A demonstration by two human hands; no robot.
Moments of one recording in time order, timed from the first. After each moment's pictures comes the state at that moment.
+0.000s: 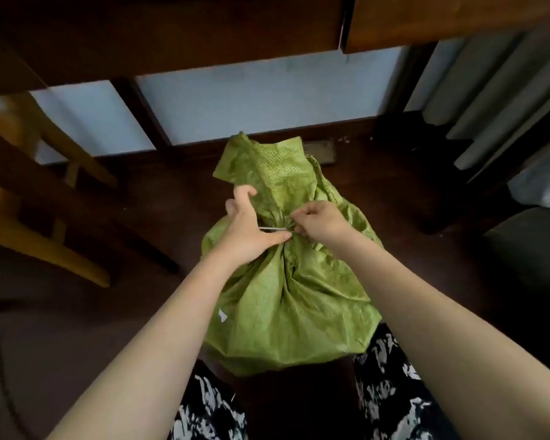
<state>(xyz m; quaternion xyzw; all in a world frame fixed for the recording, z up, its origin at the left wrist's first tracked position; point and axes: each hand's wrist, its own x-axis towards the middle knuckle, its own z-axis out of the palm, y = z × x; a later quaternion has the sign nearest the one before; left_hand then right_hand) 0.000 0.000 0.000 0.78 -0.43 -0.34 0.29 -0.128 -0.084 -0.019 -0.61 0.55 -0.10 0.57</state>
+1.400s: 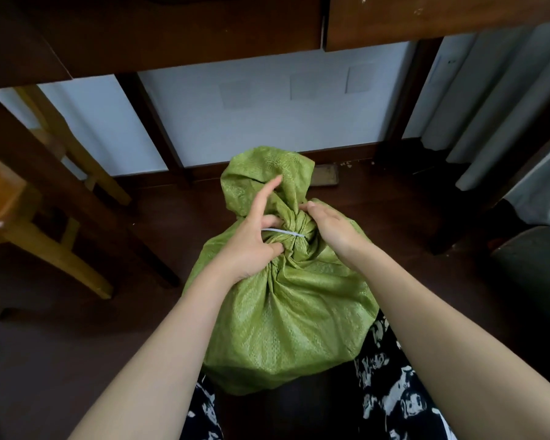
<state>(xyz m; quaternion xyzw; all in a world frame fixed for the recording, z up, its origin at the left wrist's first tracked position) -0.034 0.035 0.002 0.67 -0.50 -0.39 0.38 -0.168 -0.067 -0.030 -0.64 0.44 -0.21 0.60</state>
